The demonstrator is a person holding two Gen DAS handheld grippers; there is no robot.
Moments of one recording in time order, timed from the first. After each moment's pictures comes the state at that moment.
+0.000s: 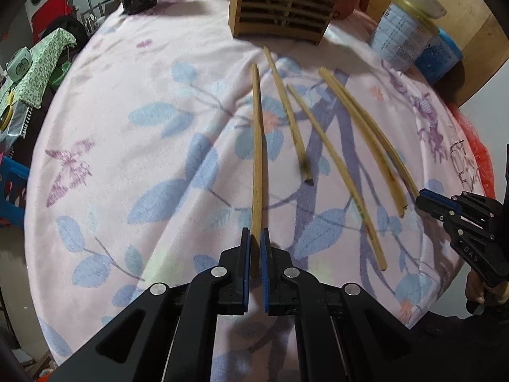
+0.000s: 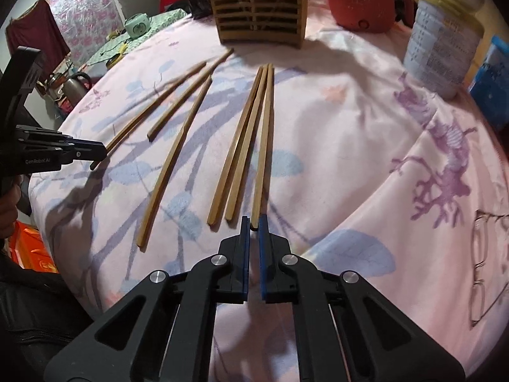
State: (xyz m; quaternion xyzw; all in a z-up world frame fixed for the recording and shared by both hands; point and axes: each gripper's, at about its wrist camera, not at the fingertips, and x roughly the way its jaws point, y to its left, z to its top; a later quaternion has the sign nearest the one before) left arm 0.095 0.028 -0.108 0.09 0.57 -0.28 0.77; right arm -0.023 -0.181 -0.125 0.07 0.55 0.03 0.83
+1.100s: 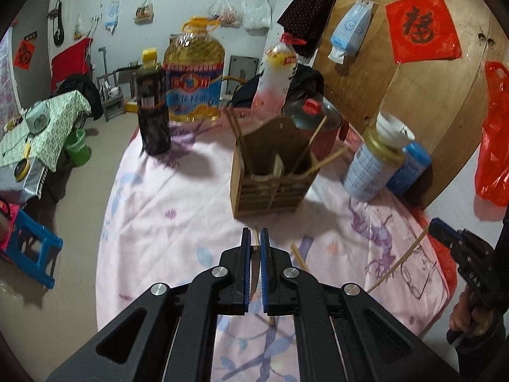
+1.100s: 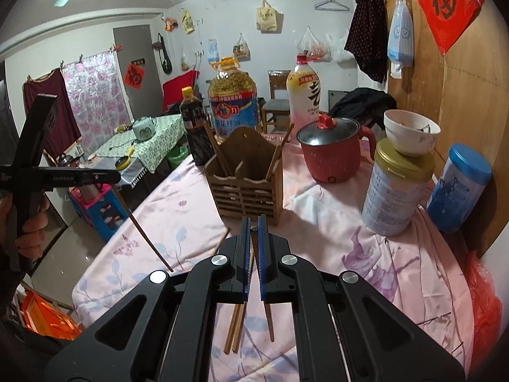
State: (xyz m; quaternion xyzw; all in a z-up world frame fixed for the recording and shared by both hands) left arm 0.160 0.012 0.100 0.04 0.41 -0.29 0.86; right arm 0.026 -0.234 0.054 0.10 0.35 0.01 0.93
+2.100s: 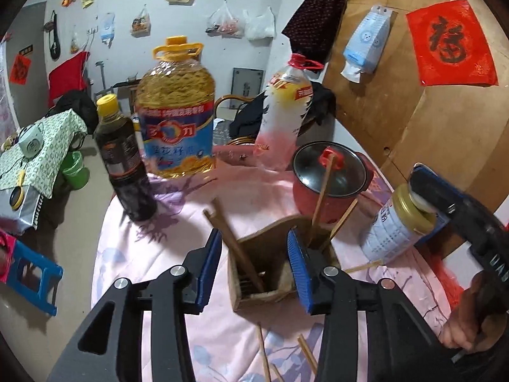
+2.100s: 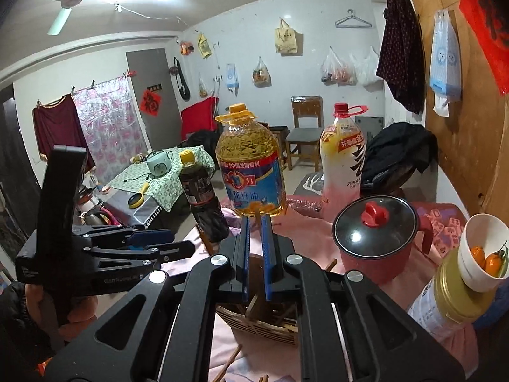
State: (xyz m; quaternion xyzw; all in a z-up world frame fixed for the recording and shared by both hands) left arm 0.299 -0.072 0.108 0.03 0.40 -0.27 0.87; right arm 0.222 -0.254 0.084 0.13 0.29 0.05 0.95
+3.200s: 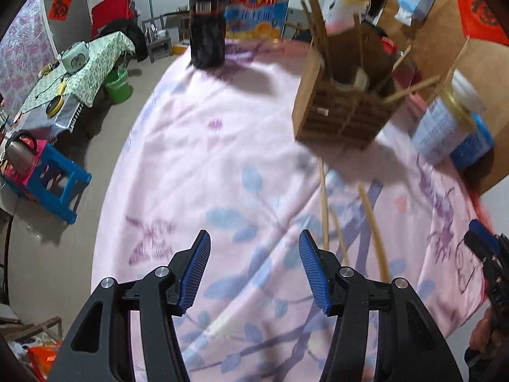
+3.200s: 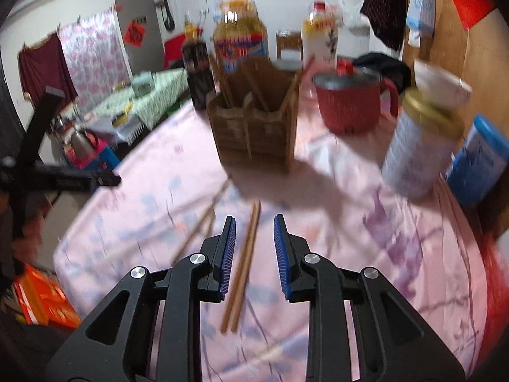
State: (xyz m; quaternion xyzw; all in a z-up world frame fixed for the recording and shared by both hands) left arm 0.153 0.040 -0.023 0.04 0.53 -0.16 0.83; right arm 0.024 -0.199 -0.038 0.06 0.46 0.02 0.88
